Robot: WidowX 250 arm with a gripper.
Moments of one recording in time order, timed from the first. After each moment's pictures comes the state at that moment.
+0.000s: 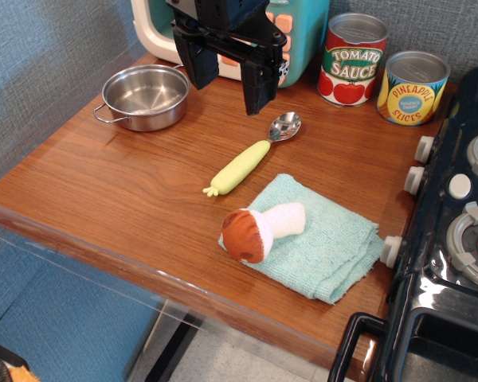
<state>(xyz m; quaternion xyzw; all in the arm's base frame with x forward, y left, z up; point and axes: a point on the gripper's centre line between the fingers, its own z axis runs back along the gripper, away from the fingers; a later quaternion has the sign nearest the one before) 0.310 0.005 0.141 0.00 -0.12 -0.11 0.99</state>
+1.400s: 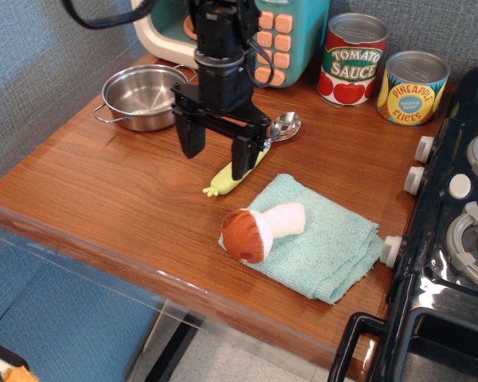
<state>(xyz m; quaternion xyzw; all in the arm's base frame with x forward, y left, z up) 0.333 0.027 0.044 0.02 -0.01 -0.06 1.00</state>
